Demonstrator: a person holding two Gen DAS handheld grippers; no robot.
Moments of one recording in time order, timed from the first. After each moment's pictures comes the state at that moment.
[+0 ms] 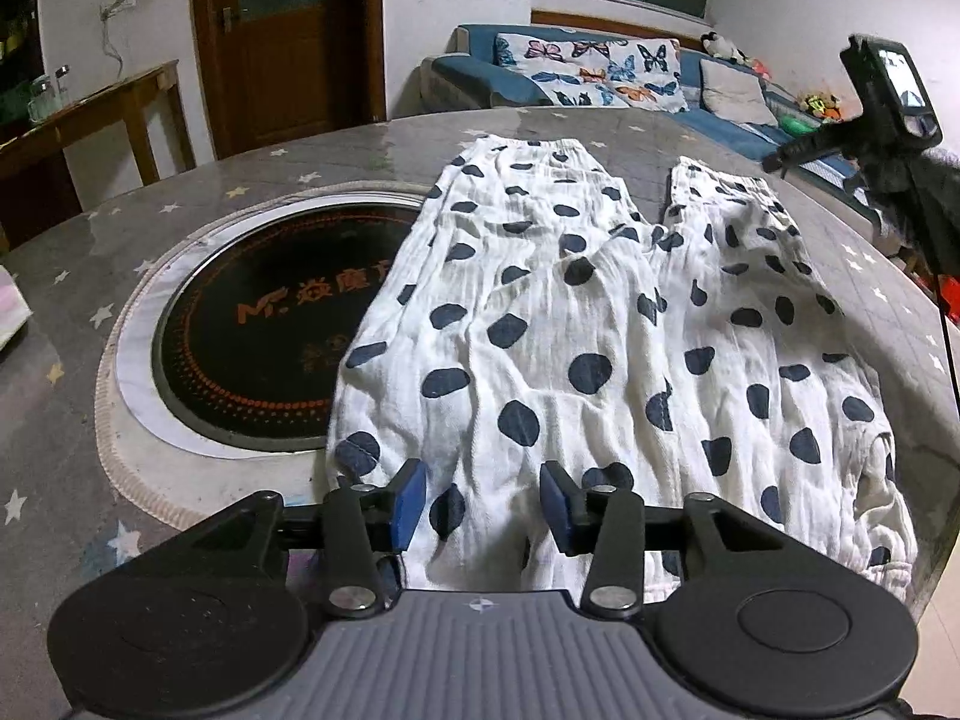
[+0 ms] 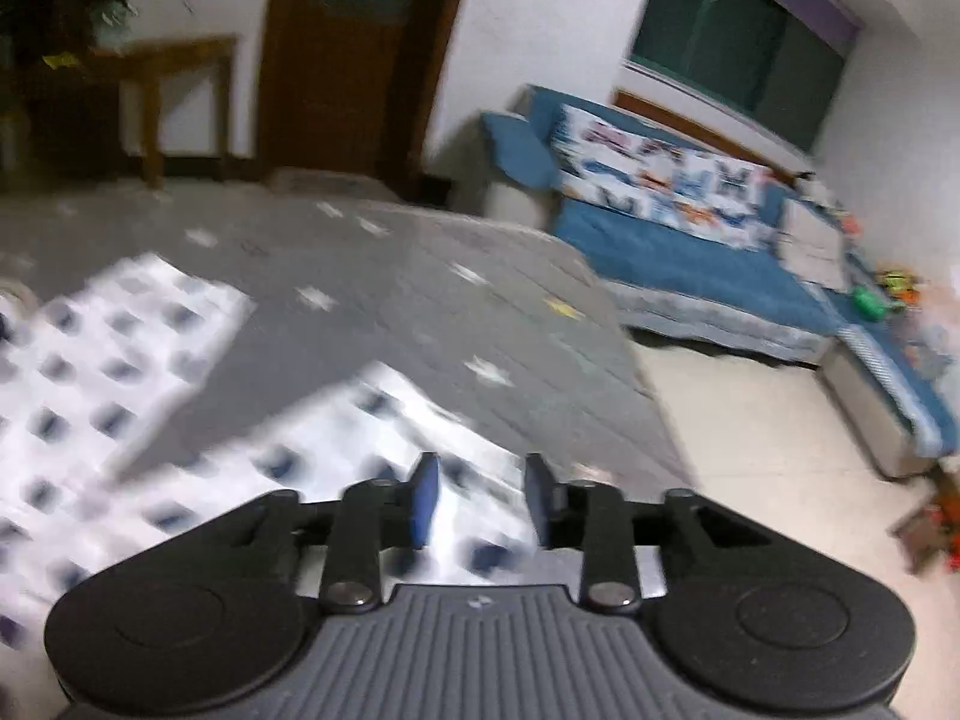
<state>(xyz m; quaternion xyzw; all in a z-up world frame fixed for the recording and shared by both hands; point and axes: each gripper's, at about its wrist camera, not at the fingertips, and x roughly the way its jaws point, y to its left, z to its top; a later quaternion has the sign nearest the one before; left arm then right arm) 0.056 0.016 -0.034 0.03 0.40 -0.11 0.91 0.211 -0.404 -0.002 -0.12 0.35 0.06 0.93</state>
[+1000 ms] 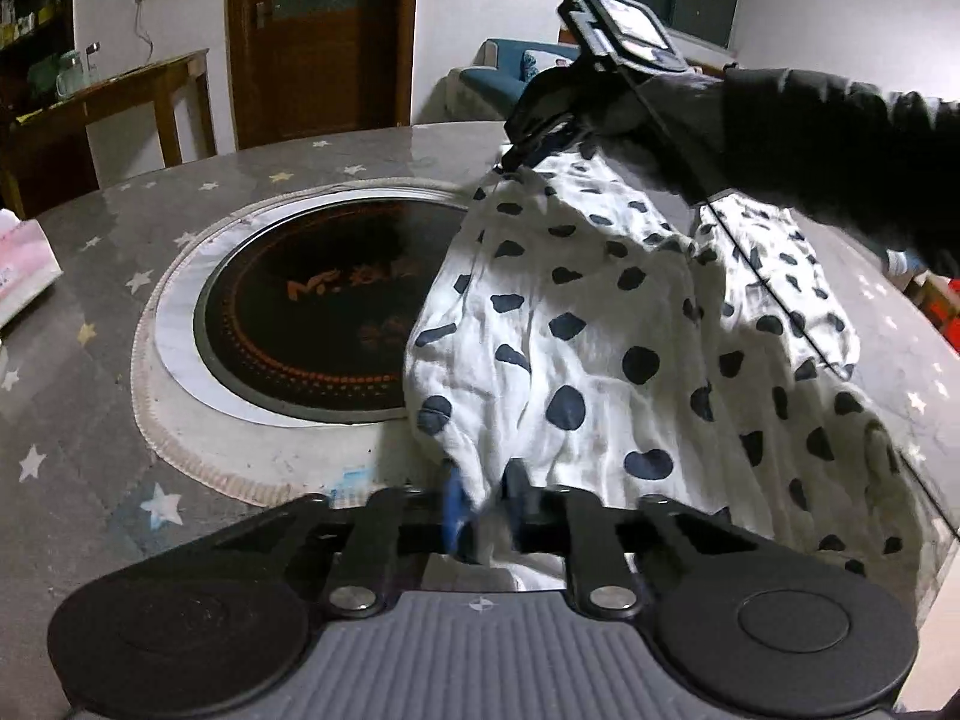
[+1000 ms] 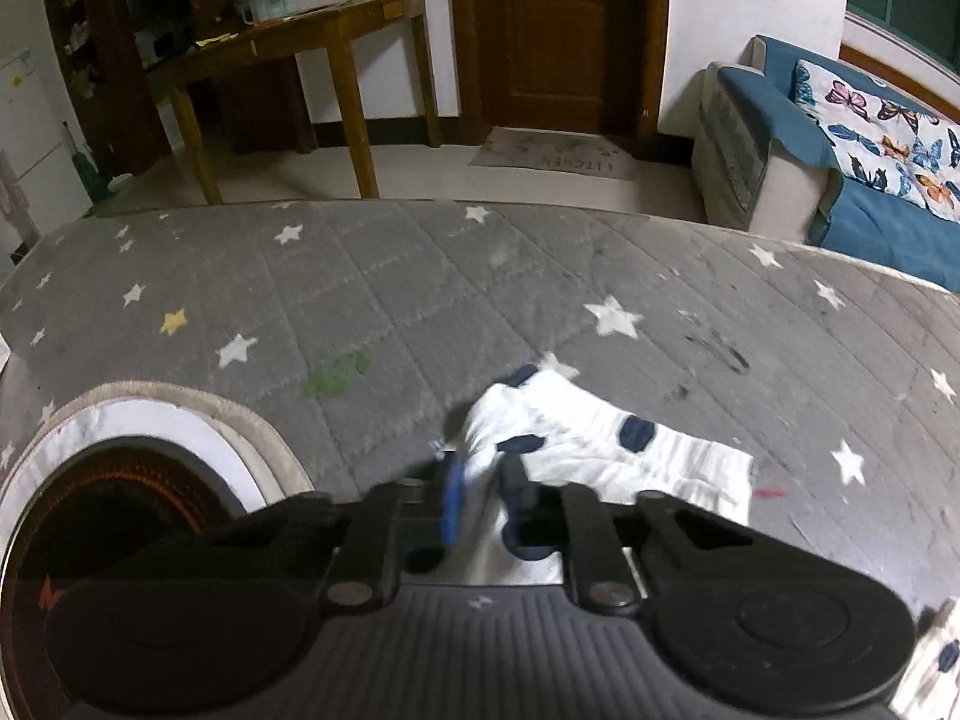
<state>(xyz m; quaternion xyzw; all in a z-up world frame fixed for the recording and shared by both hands) 0.045 0.050 -0.040 0.00 0.39 -0.10 0.92 0.332 -0.183 -0.042 -0.07 0.43 0.22 0.87</state>
